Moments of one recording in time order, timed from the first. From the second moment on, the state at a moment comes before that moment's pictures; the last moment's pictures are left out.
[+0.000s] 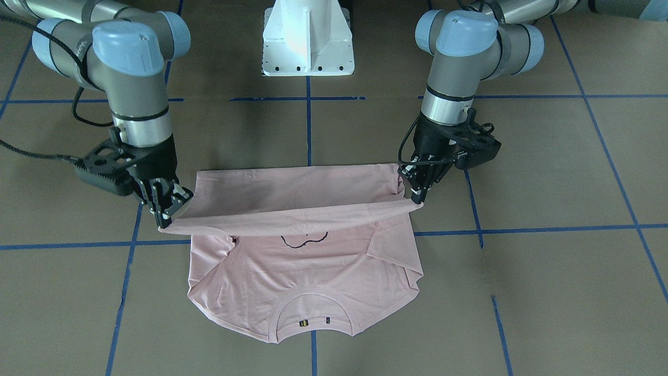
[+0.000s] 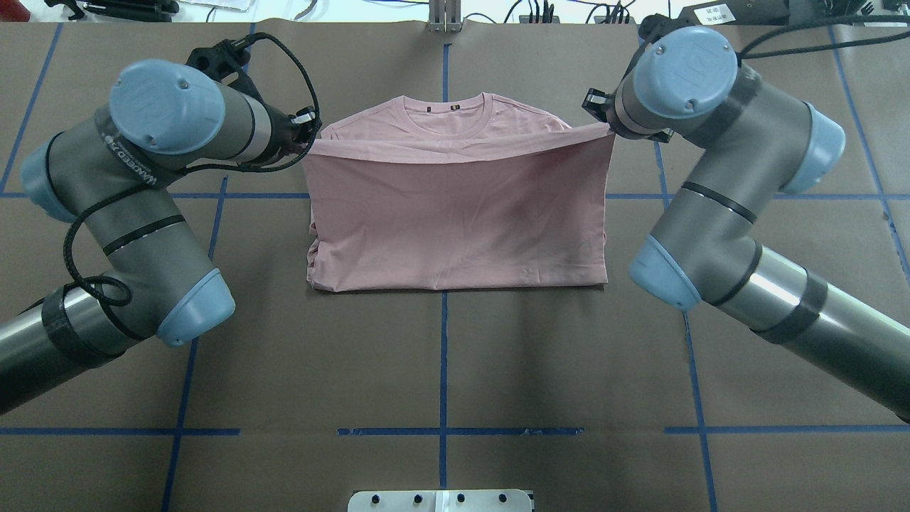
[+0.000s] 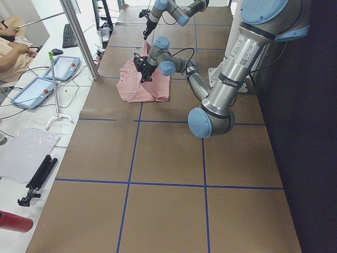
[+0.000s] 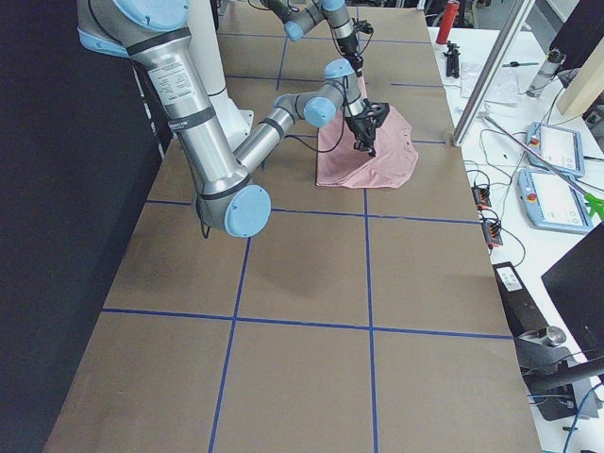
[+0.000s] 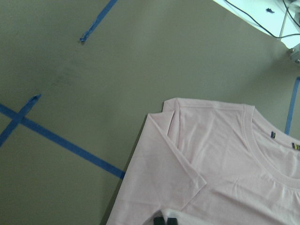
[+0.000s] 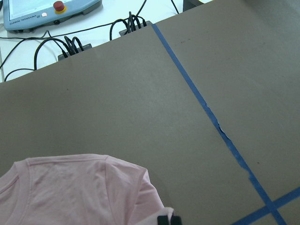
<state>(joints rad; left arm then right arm) -0.74 -2.13 -1.74 -1.81 -1.66 -1.59 0.79 -0.97 1.67 -1.53 1.61 1.45</state>
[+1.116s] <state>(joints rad) -0.74 -2.23 -1.26 -2.21 -1.54 -1.51 0.78 -0.74 1.12 -1.35 1.60 1.43</state>
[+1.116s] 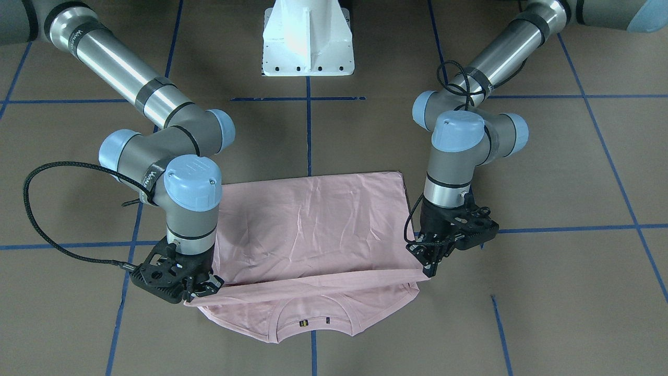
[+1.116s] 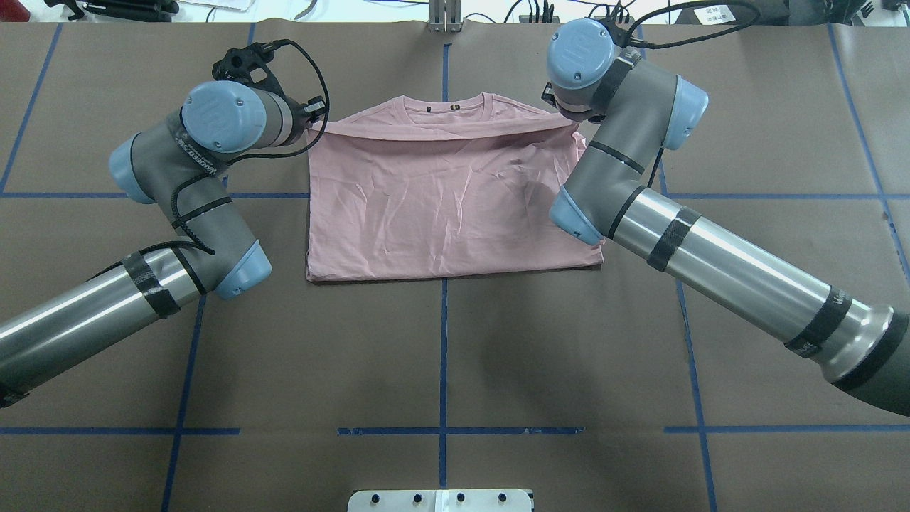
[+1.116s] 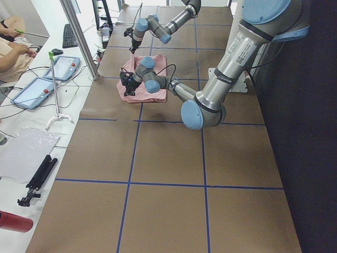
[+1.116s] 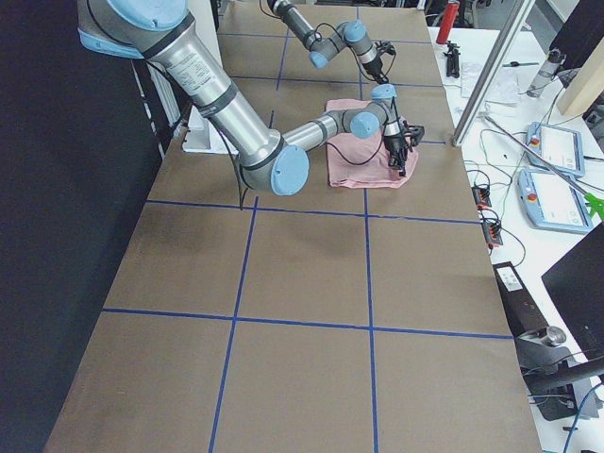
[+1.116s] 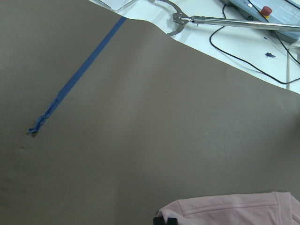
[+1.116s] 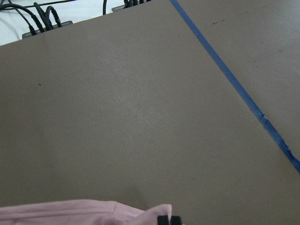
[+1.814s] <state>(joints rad) -0.73 -2.25 -1.16 -2.38 -1.55 -1.51 0.78 -0.73 1.08 -1.28 1.60 1.40</state>
